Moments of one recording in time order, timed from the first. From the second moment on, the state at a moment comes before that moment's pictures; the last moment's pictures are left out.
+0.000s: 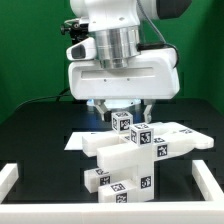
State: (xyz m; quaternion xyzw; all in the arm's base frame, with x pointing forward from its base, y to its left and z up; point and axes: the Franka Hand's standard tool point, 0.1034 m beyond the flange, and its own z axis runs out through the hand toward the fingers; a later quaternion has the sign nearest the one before) arm 0.523 0.016 0.113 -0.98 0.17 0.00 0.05
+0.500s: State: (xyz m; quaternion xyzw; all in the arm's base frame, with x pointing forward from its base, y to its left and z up) arm 0.534 -0.002 0.116 -1.00 -0.08 -0.02 0.04
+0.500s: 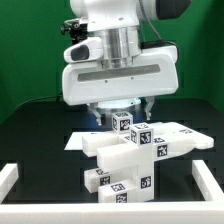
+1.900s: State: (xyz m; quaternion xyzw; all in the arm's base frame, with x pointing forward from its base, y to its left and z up) arm 0.537 -0.007 0.115 -0.87 0.50 -0.01 0.06
